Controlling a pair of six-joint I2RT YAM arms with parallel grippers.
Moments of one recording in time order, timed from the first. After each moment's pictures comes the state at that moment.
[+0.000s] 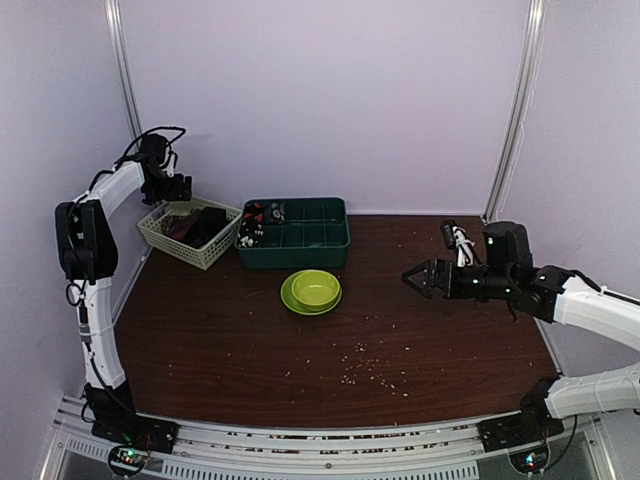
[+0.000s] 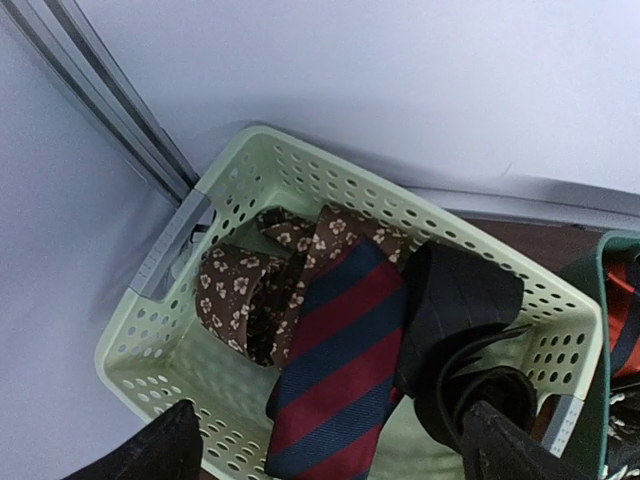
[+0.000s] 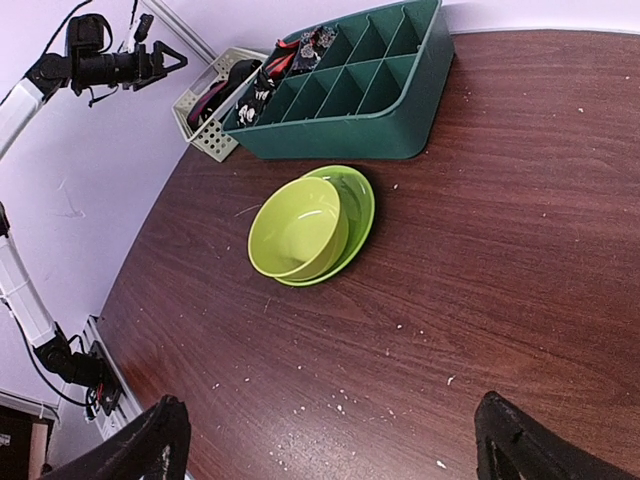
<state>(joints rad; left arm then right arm) 0.01 2.21 2.14 -0.70 -0.05 -0.02 0.55 1.04 0.69 -0.14 -0.28 0.49</state>
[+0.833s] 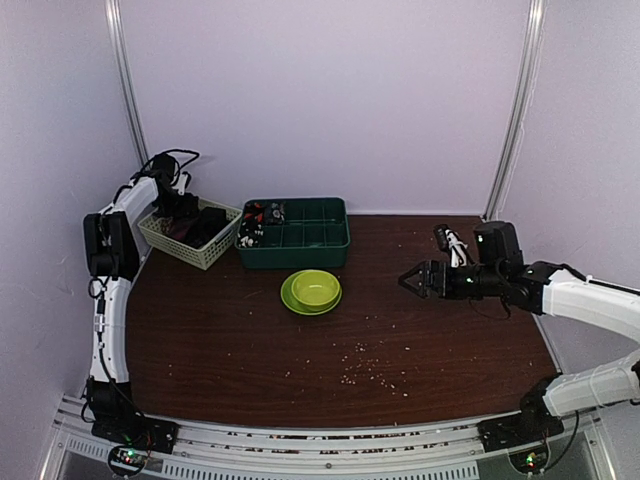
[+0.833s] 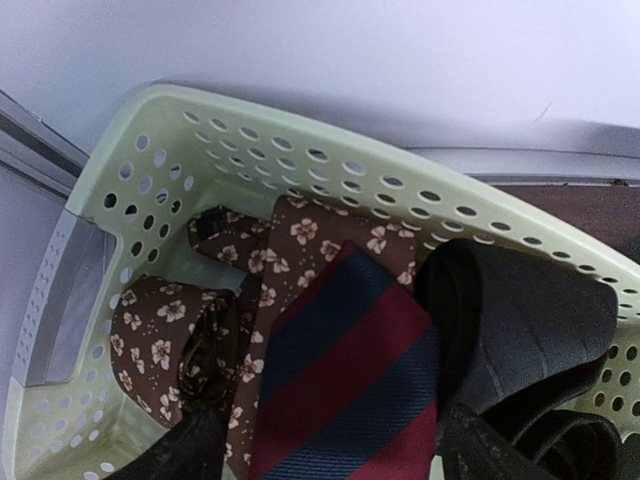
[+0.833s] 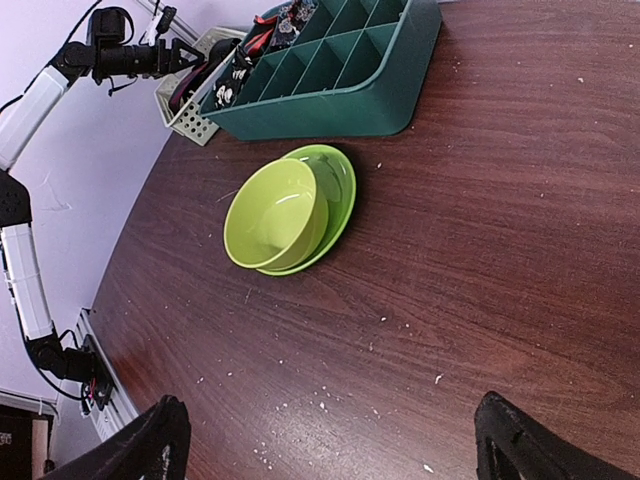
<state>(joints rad) 0.04 2.56 2.46 -0.79 0.06 0.11 0.50 1.14 0.70 -0.12 -0.34 0.47</state>
